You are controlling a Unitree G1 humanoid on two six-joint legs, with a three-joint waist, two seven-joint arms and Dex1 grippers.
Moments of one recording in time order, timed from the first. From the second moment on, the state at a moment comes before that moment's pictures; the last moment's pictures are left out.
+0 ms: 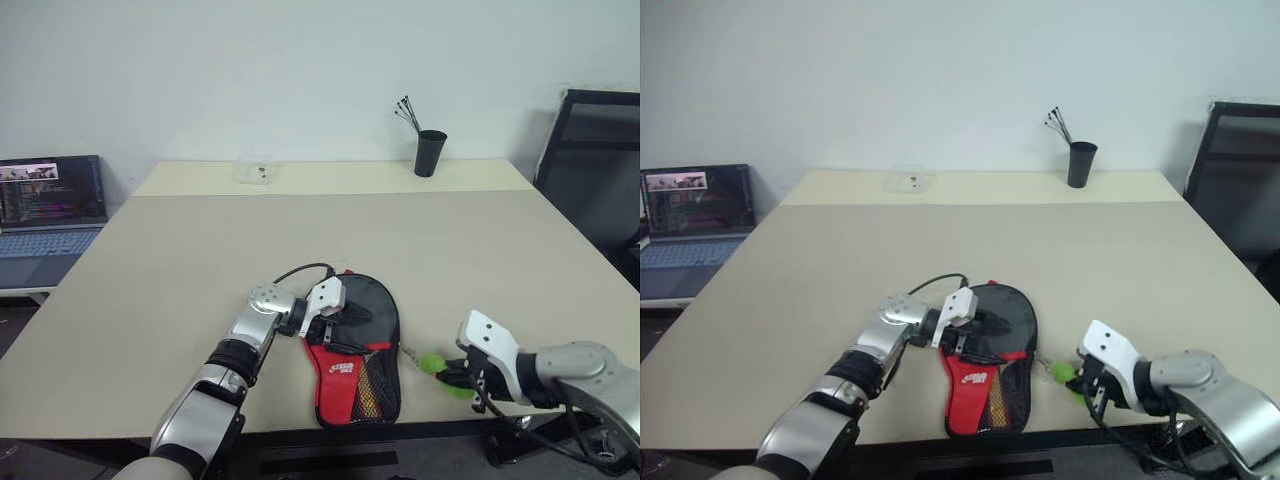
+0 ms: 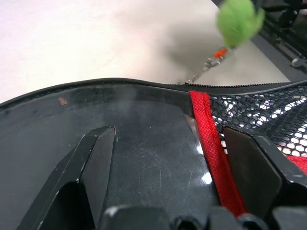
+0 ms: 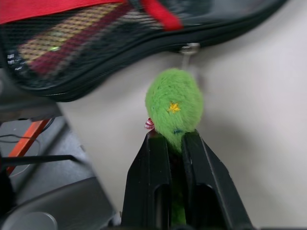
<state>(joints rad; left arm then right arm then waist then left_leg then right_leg) -0.81 0.28 -0.26 0.85 -0.06 -0.22 -1.42 -0.12 -0.91 0.10 -0.66 0.42 0.97 0.80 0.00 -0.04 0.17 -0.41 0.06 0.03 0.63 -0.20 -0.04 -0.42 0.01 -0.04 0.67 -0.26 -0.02</state>
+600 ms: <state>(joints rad) -0.84 0.26 -0.27 0.92 -0.04 -0.26 -1.43 -0.10 -0.86 0.17 -0.72 0.46 1.00 0.73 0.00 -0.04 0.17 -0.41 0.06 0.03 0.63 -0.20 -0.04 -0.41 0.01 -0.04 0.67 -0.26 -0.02</state>
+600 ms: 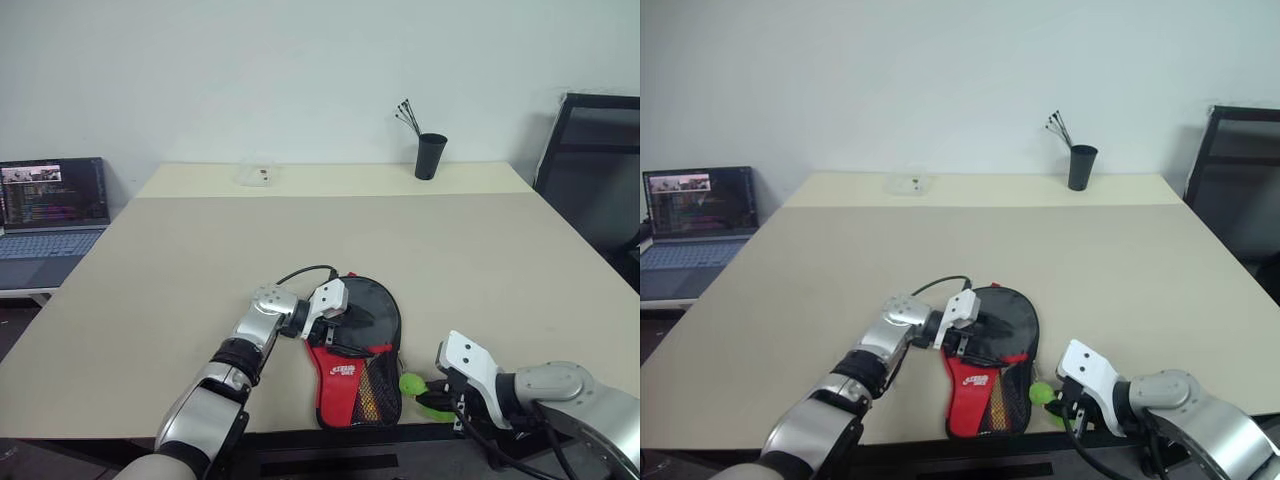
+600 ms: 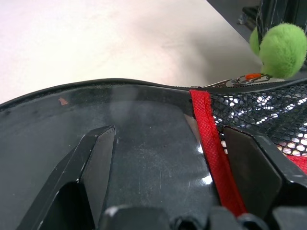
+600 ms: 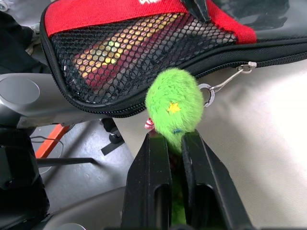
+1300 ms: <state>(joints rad) -0.89 0.20 -0.29 1.03 0.00 -0.32 -1.42 0.21 -0.94 -0.06 -1.00 0.78 1.11 0.69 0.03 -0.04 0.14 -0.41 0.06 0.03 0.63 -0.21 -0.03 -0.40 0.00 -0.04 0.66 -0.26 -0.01</state>
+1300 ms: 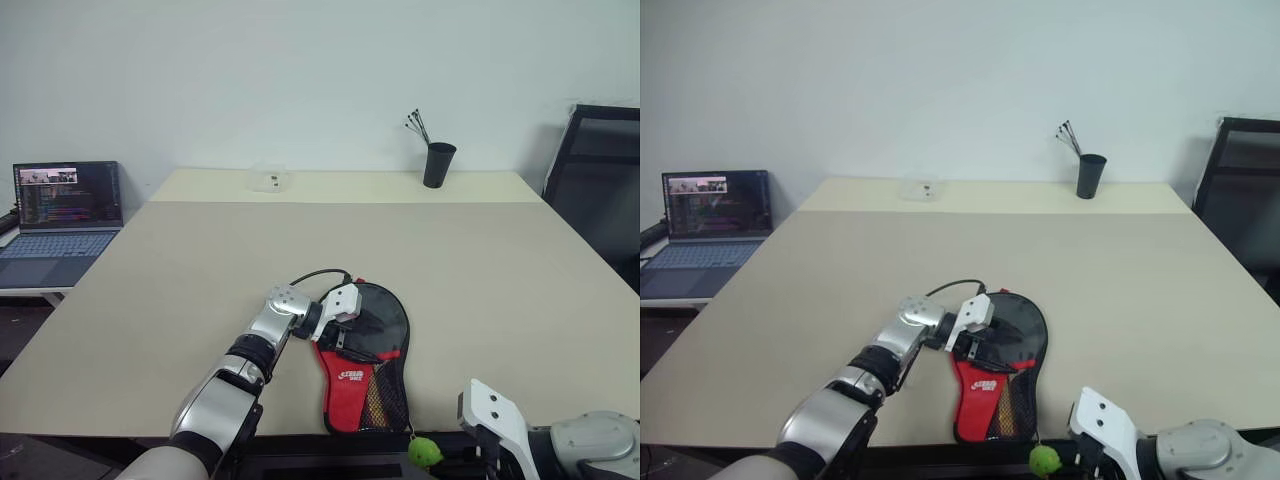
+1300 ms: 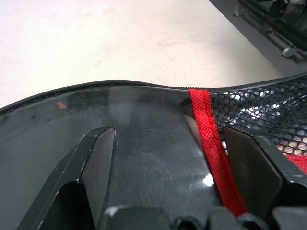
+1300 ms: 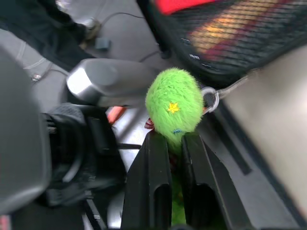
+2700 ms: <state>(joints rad) -0.69 0.26 -0.26 0.64 -0.05 -0.15 -1.35 -0.29 -0.72 0.07 -0.39 0.74 0.68 0.60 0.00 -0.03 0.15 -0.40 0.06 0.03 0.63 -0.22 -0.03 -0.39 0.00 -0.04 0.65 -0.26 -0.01</state>
